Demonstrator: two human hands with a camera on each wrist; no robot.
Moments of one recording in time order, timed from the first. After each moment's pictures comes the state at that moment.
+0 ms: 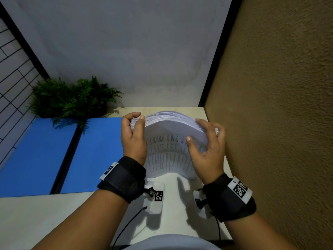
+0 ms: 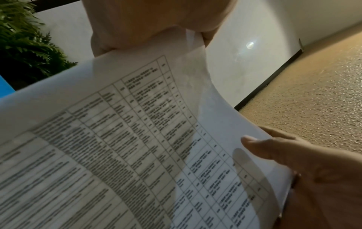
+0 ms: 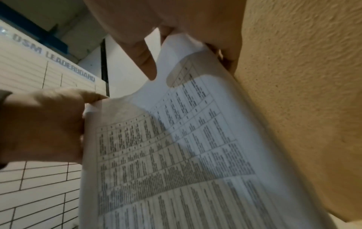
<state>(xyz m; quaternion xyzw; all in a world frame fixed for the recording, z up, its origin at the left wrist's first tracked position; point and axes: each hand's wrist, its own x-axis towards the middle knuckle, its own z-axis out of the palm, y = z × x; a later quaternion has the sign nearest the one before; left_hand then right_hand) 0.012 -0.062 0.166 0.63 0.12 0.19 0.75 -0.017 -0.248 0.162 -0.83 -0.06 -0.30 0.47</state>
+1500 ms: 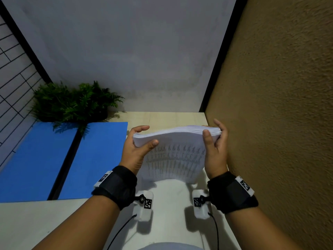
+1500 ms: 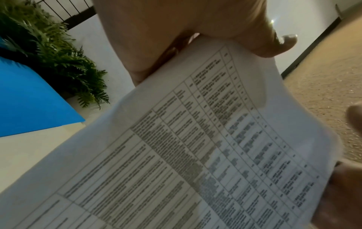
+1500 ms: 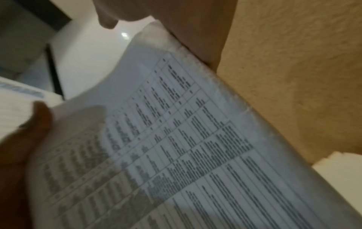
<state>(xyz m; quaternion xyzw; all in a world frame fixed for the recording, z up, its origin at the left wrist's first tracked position) 0.014 -0.045 0.143 0.63 0.05 0.06 0.77 0.012 -0.257 0.162 -0.69 0.03 -0.15 0.70</state>
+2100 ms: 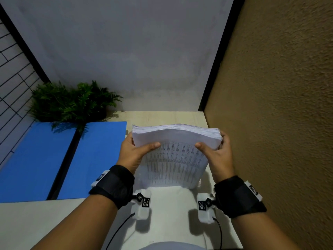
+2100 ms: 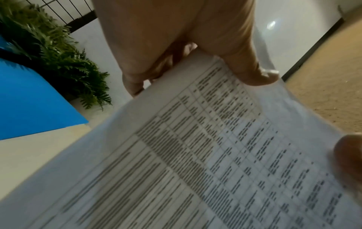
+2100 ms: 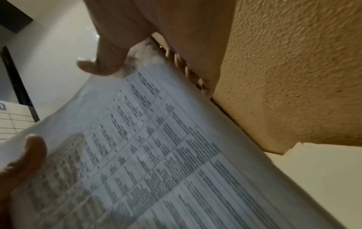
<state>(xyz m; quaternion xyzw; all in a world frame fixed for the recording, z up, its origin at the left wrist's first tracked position) 0.016 -0.042 0.138 0.63 0.06 0.04 0.77 -0.002 -0.275 0.166 -0.66 0.07 -0.07 0.75</state>
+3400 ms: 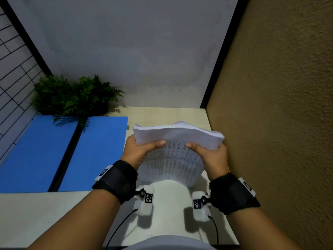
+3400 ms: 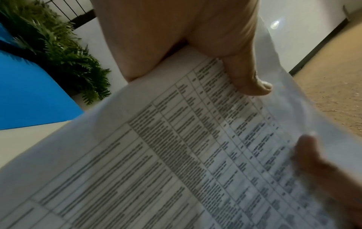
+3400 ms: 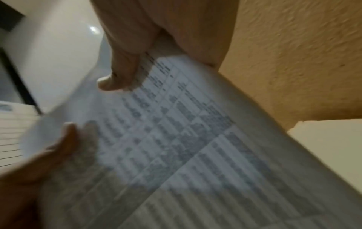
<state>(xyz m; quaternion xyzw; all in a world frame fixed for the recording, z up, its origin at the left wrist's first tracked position) 0.008 -0.052 0.141 0.64 0.07 0.00 0.77 -0.002 -0.264 0.153 -0.69 0.07 -0.07 0.72</state>
